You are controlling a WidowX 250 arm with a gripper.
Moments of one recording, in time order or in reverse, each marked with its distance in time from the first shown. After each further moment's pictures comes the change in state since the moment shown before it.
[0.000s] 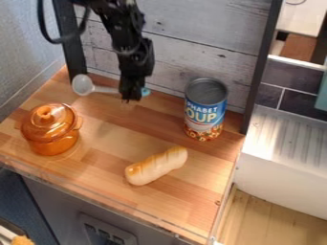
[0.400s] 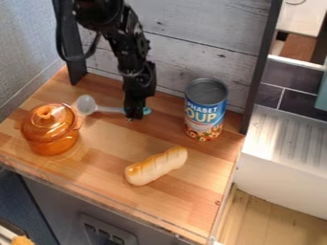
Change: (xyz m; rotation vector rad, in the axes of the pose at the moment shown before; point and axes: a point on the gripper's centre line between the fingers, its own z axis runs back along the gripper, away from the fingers) arm 0.000 -0.008 -0.035 -0.053 0.006 0.050
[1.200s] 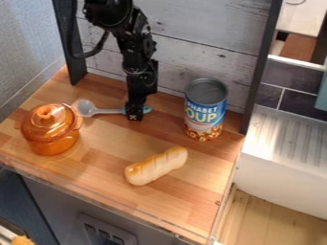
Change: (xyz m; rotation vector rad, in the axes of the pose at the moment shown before) arm -0.005 0.005 -0.004 -0.027 0.065 0.082
